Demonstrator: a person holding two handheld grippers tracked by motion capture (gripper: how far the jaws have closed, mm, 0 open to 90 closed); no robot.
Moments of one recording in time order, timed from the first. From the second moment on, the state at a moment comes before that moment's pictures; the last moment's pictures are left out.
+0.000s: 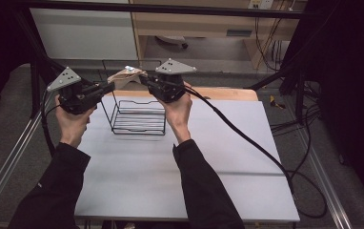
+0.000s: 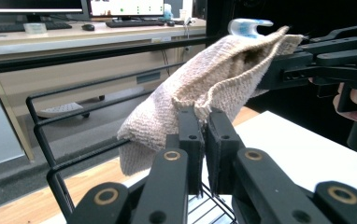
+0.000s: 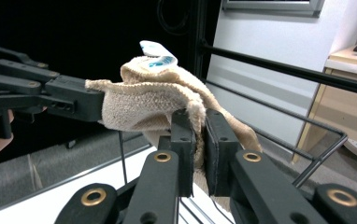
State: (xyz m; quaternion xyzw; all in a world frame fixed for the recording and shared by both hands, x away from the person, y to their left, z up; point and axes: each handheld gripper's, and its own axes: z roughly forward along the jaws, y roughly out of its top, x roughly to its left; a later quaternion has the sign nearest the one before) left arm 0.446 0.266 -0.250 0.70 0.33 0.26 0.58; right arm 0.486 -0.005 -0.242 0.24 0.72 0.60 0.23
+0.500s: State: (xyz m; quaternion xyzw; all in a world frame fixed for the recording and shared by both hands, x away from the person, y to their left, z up) left arm 0.434 0.279 -0.218 0.67 0.36 0.25 0.59; right arm 0.476 -0.005 -0.243 0.23 0.73 0.59 0.24
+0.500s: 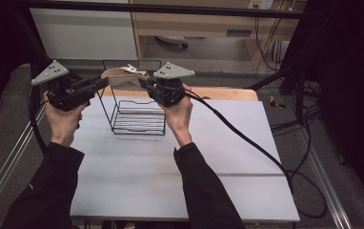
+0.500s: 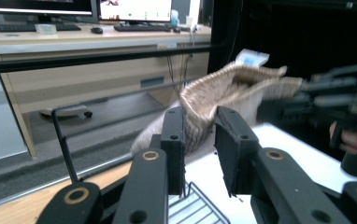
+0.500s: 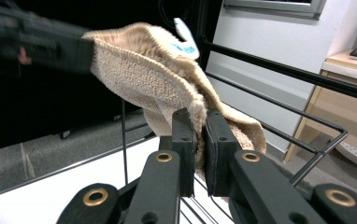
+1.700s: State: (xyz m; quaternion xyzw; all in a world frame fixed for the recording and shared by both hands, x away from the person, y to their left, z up) left arm 0.466 0.253 -0.242 0.71 0.40 0.19 0.55; right arm 0.474 -0.002 -0.251 0.23 0.75 0.57 0.25
